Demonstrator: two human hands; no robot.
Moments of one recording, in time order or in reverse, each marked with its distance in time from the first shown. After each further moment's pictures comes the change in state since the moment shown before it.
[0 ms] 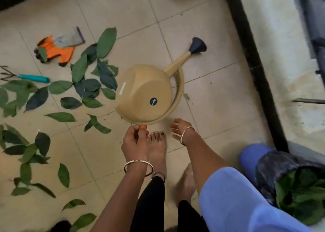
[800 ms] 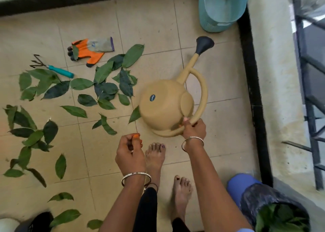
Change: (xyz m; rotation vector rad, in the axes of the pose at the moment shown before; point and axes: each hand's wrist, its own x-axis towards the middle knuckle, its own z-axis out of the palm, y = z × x) left_hand -0.022 0.043 -0.044 -0.146 0.279 0.008; right_hand -0.091 -0.053 0.022 -0.127 0.305 -0.660
